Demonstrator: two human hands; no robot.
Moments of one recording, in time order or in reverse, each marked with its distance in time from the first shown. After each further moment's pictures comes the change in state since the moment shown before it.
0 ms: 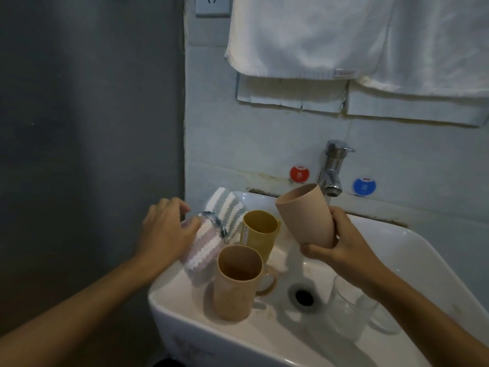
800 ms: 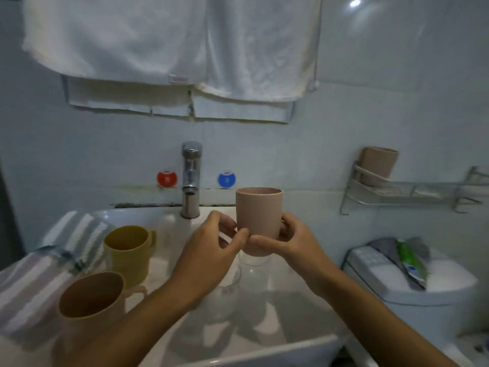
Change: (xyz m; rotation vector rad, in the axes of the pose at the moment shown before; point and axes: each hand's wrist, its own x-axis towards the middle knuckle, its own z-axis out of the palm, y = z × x) left_hand -0.086 0.231 0.073 -0.667 -0.507 0.331; right_hand -0.096 0.012 -0.104 0.274 0.322 0.146
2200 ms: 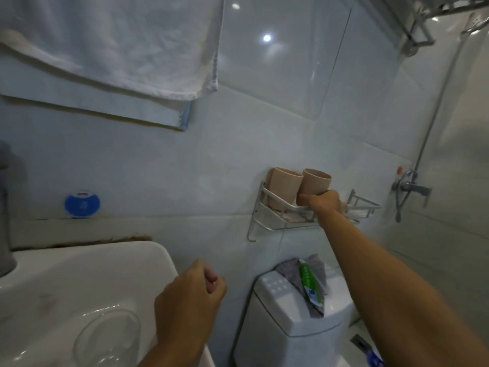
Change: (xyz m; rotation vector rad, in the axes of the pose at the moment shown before) left_hand 0.070 0.019 0.207 0.197 0.026 -0.044; right_hand 0.181 0.051 -0.395 -0.524 1.064 0.266
